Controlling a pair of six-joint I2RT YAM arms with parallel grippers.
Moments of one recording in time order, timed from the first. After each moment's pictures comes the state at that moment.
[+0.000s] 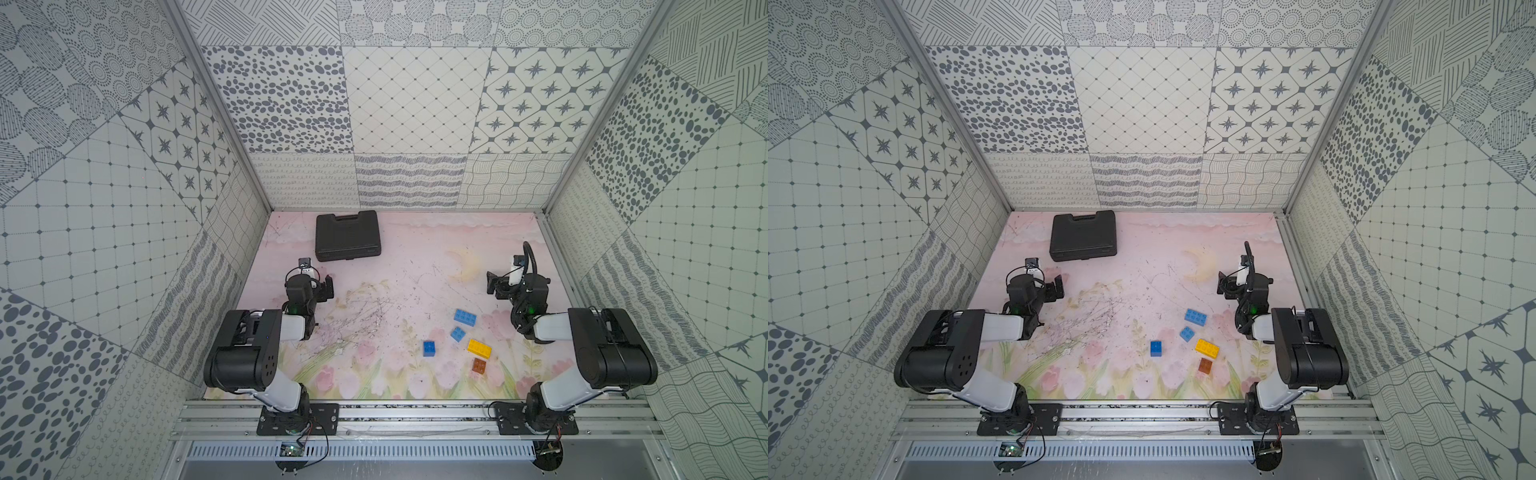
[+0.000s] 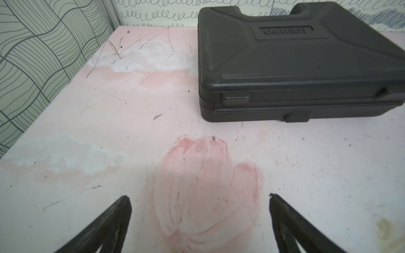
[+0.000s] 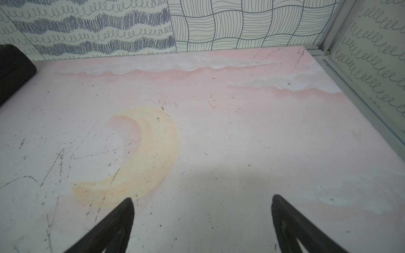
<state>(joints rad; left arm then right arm) -0.02 1.57 0.41 0.70 -0.10 -0.02 0.00 1.57 0.40 0.78 -0.07 0.03</state>
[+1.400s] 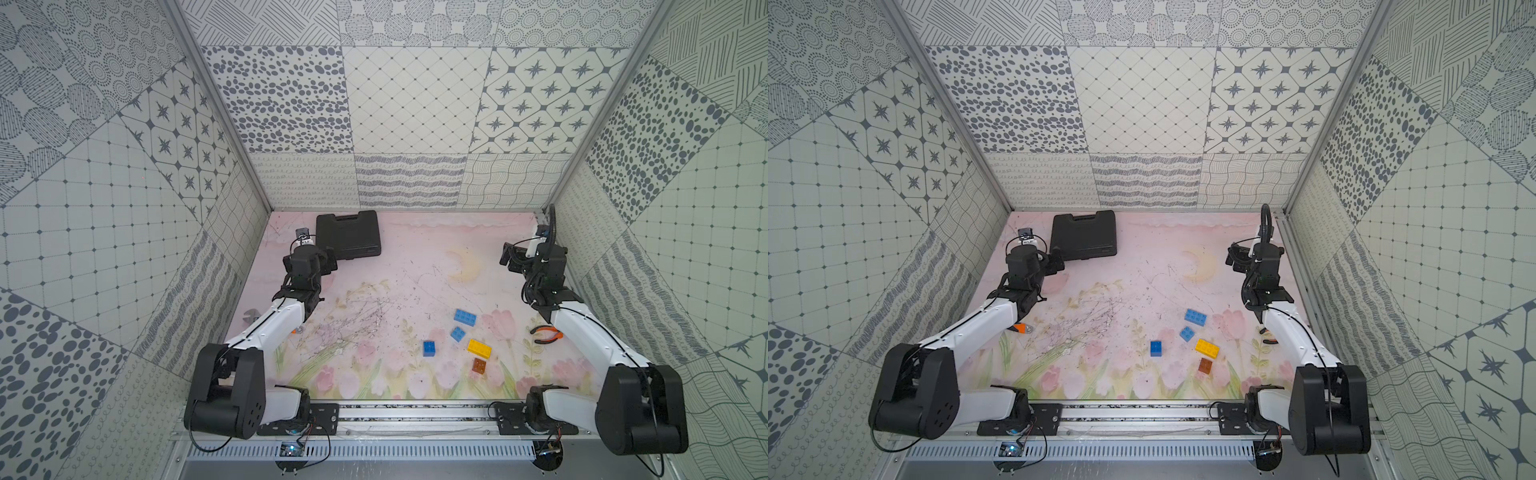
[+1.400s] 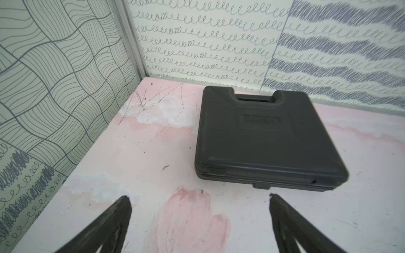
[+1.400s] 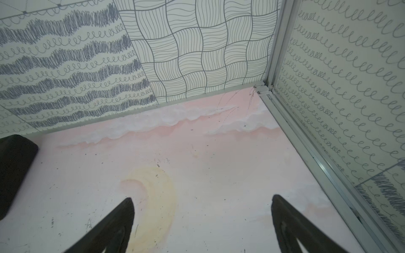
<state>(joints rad) -0.17 1.30 0.76 0.14 -0.32 -0.16 0.06 1.22 0.79 0.04 0.14 0.20</state>
